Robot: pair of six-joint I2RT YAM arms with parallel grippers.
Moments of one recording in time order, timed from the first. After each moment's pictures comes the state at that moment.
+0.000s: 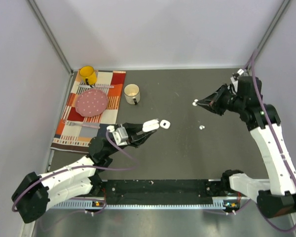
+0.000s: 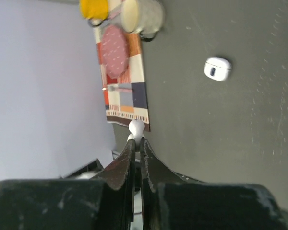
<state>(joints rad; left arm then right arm) -0.81 0.89 0.30 1.03 0.39 0.00 0.19 1.10 1.36 -0.90 -0.36 0.98</state>
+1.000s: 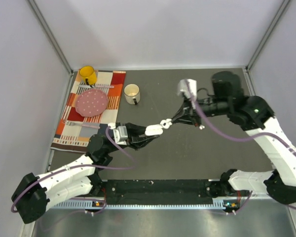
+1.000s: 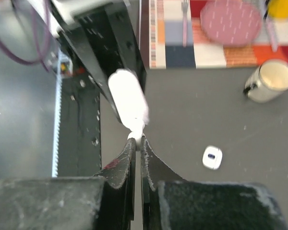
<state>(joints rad) -0.81 0.87 0.36 0.97 0.54 -0.11 0.68 1.14 1.63 -0.93 -0.75 -0.34</state>
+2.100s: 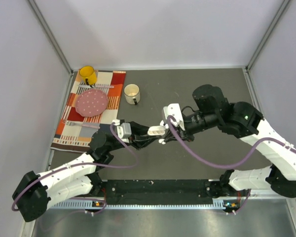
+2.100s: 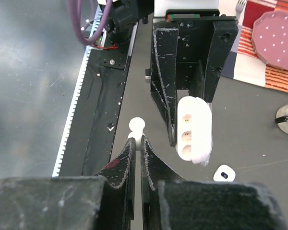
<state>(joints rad) -0.81 0.90 0.39 0.90 0.57 -0.14 0.98 1.19 1.63 -1.04 -0.61 -0.50</state>
